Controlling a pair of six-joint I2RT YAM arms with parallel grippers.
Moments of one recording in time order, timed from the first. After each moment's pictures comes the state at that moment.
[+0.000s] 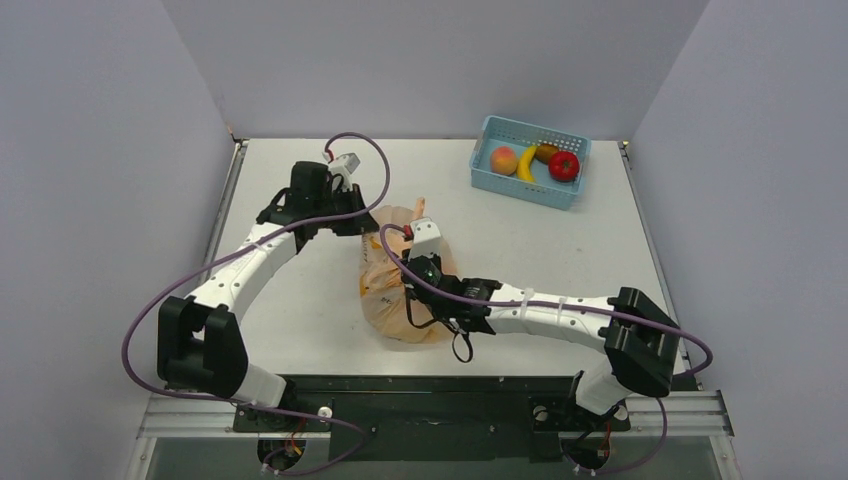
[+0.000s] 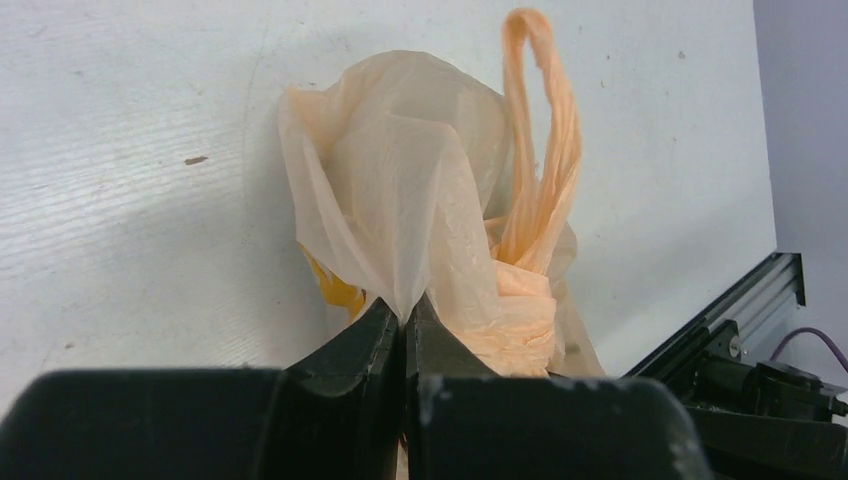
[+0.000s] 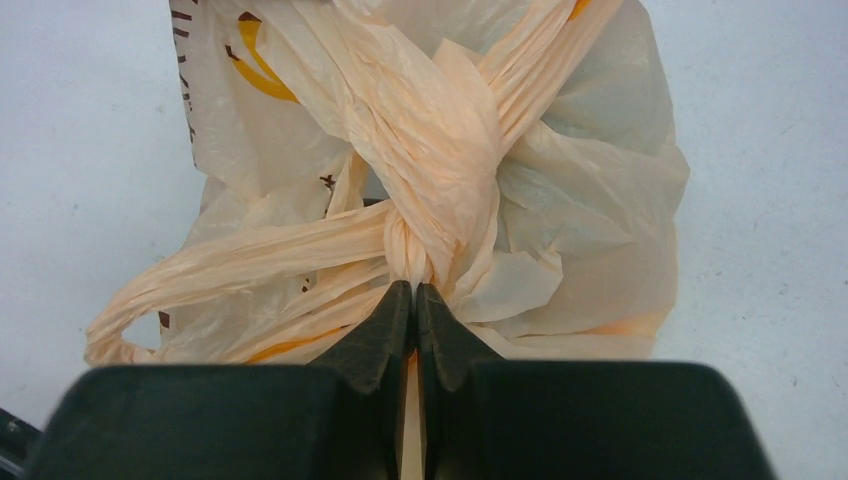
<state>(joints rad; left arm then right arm) -0.29 1.47 1.15 -0.39 0.42 -0.37 1.12 1.54 1.02 -0.07 0.57 0.49</state>
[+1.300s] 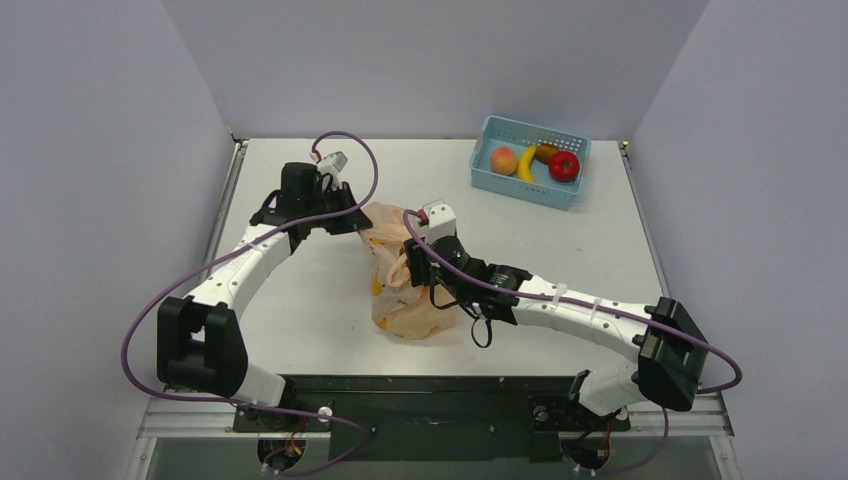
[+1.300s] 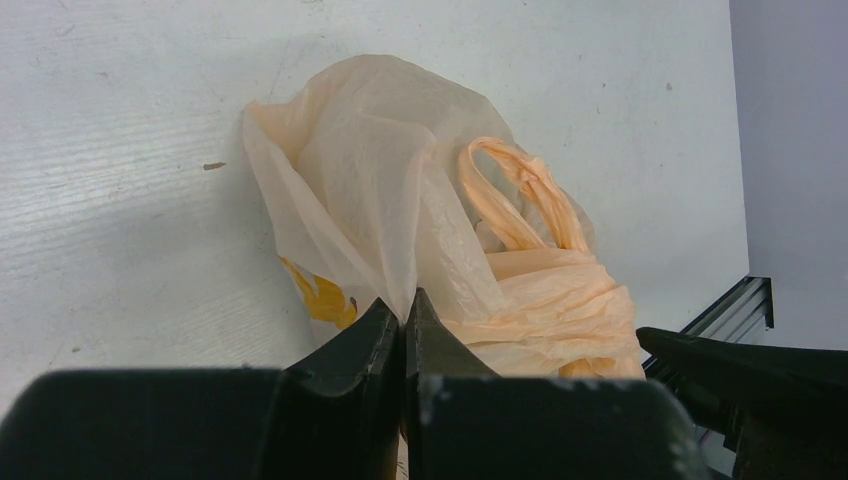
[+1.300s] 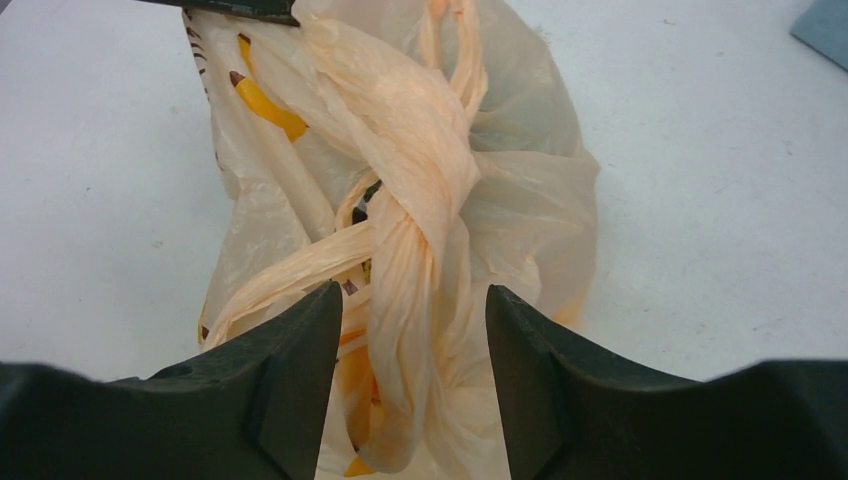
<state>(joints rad) -0.23 1.46 1.11 -0.33 0.44 -0.41 1.02 1.41 1.01 -0.11 0.41 0.33</state>
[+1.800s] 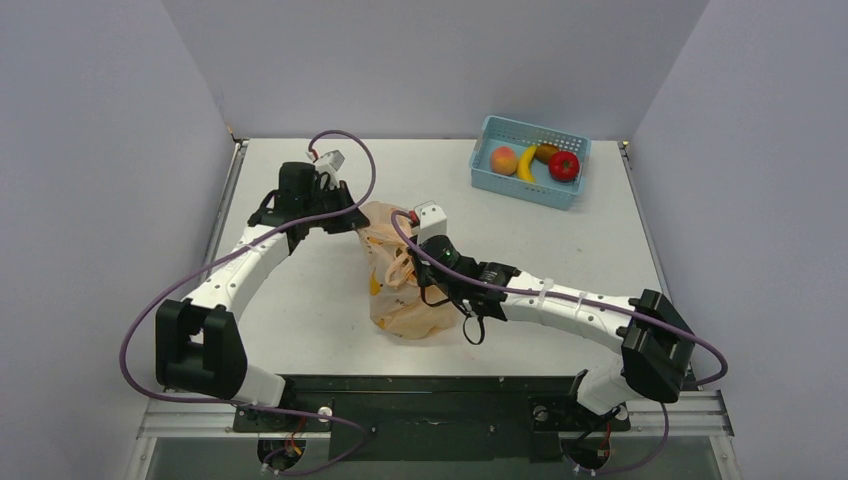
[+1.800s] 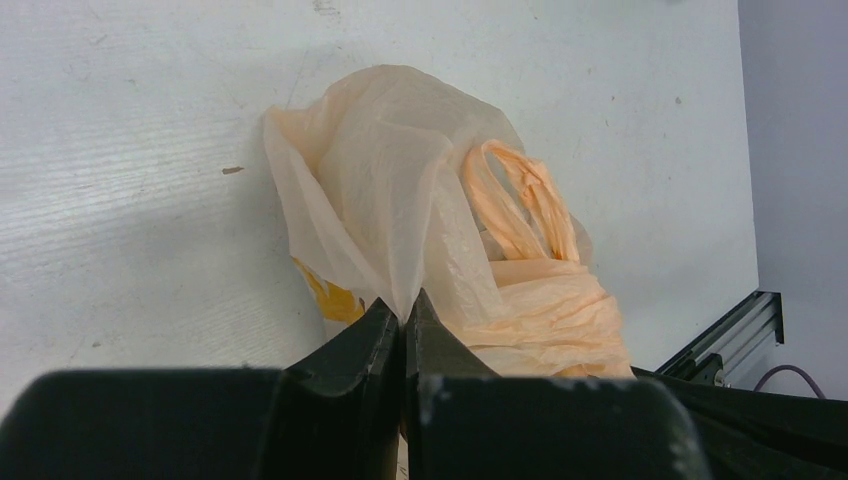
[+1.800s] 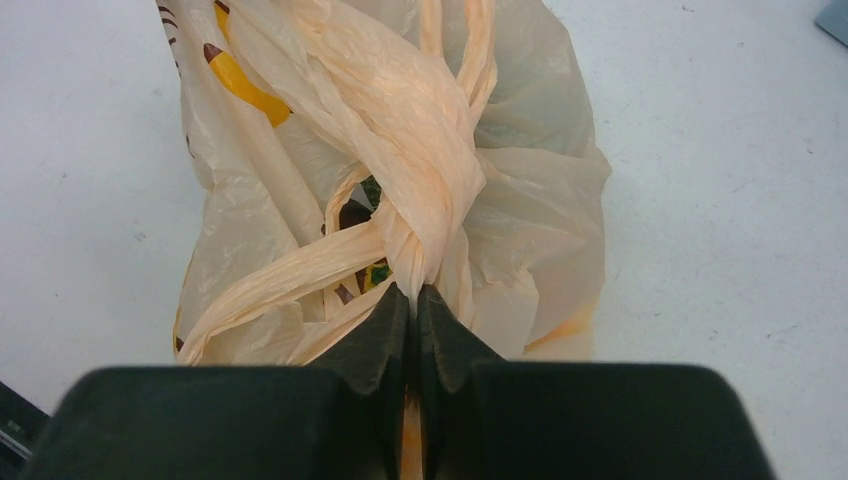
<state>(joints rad) -0.23 1.46 1.11 -0.33 0.43 -0.41 1.02 1.48 1.04 -0.11 0.40 0.32</state>
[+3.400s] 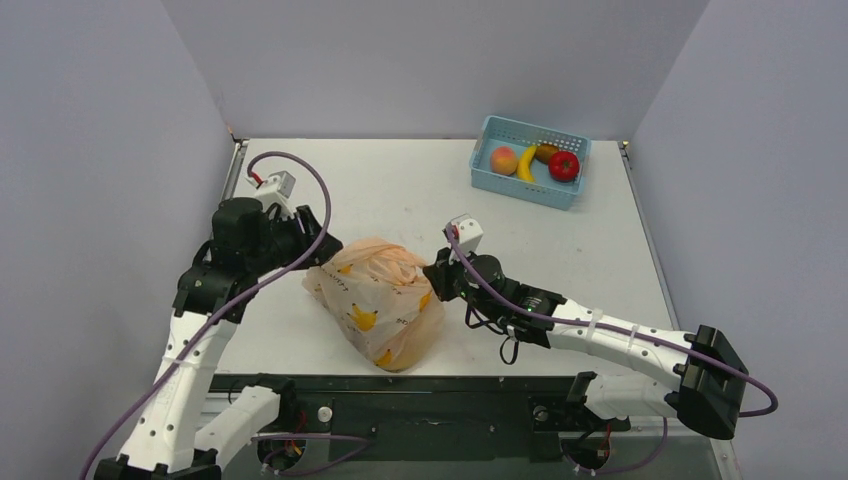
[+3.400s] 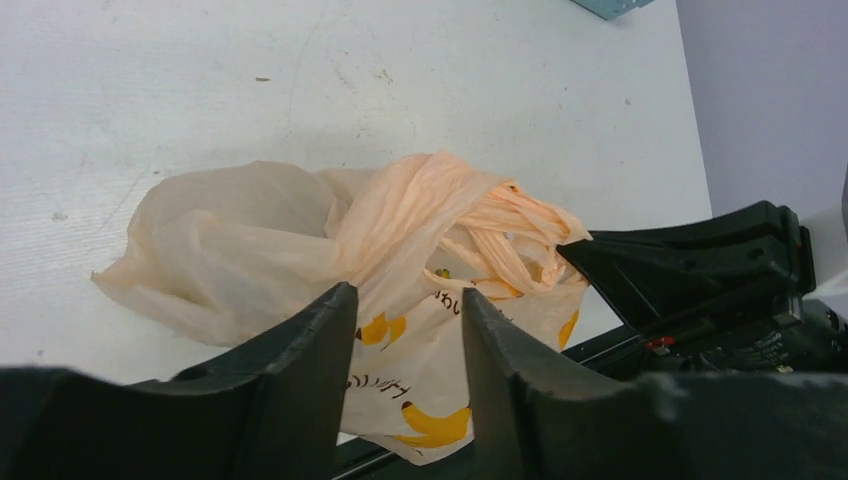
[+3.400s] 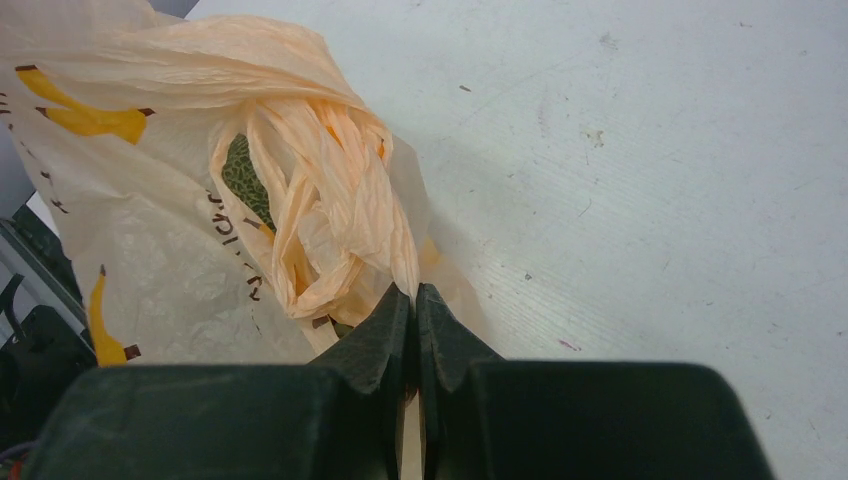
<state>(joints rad) -0.22 0.87 1.11 -0.77 0.29 -0.45 1.01 1.18 0.77 0.07 0.28 0.38</state>
